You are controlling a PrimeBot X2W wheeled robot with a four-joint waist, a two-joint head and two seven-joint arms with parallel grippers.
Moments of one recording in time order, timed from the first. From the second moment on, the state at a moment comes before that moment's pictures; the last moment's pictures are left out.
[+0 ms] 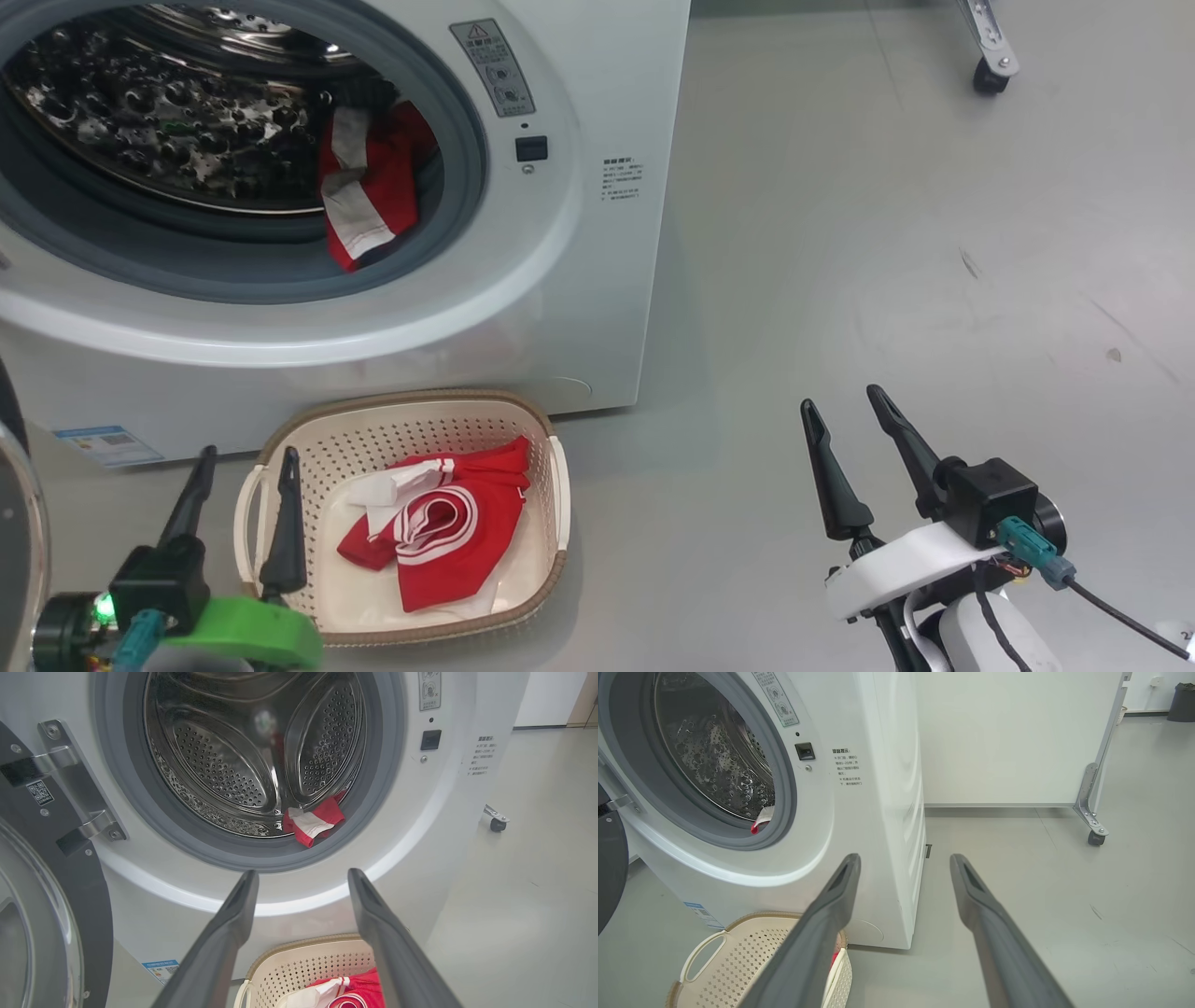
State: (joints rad) left arm 0.01 0.08 -0.04 0.16 -0.21 -0.03 -0.25; right arm -0.06 -0.05 0.26 0.22 0.29 0.06 -0.25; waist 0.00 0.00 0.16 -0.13
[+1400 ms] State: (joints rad) left arm -0.67 0.31 0.16 0.40 -0.31 0.03 0.26; right arm -0.24 -0.04 0.34 0.13 0.43 0.04 -0.25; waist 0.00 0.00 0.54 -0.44
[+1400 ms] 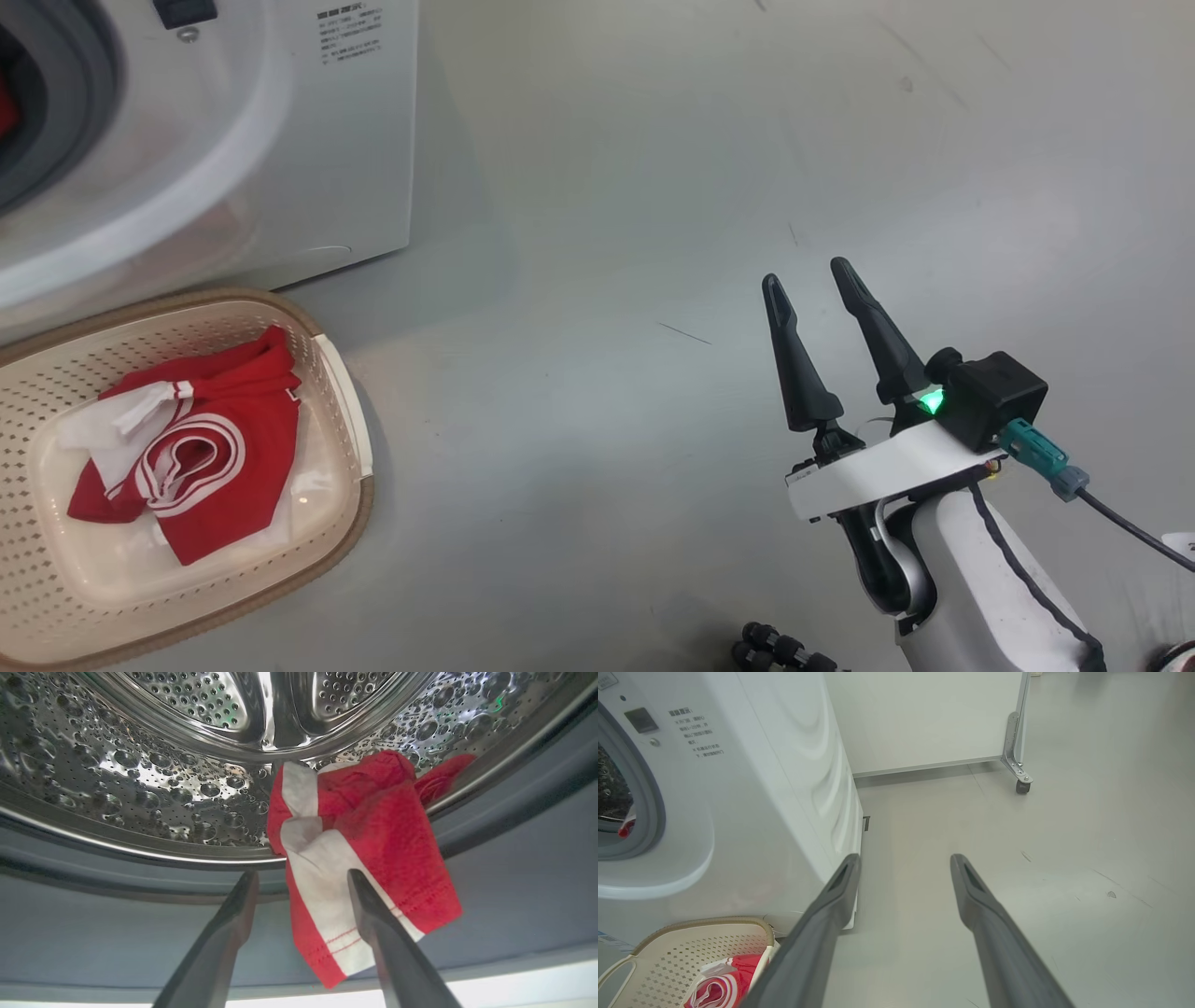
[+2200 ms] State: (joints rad) left arm -0.82 0.35 0.16 0.57 -0.32 0.05 0.33; right arm -0.25 -0.04 0.37 0.13 0.45 0.00 -0.25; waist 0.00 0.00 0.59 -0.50
